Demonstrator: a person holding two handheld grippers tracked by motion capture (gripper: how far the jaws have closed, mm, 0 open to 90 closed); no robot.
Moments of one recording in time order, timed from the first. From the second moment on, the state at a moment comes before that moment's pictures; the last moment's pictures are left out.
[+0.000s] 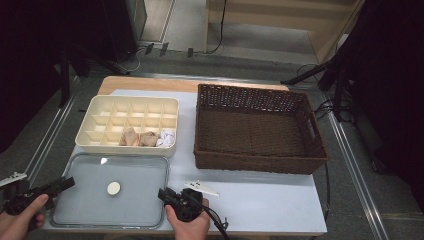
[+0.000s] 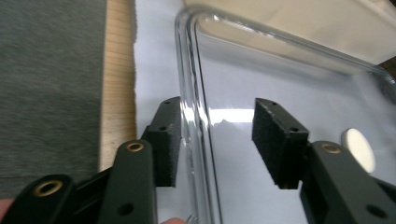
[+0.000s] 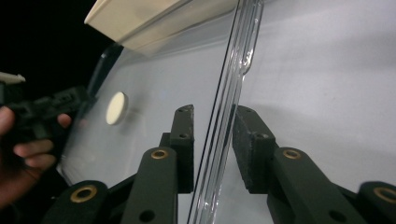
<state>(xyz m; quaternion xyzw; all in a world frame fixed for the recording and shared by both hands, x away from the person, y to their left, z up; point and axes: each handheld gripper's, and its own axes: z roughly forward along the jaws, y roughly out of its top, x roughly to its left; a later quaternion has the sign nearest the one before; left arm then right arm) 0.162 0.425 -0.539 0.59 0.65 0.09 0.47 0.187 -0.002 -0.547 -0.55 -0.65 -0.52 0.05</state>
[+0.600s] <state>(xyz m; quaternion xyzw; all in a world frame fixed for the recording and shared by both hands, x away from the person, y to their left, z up) 0.160 0.408 -0.509 0.57 0.63 0.12 0.51 0.186 -0.020 -0.525 -0.56 -0.61 -0.56 0.03</state>
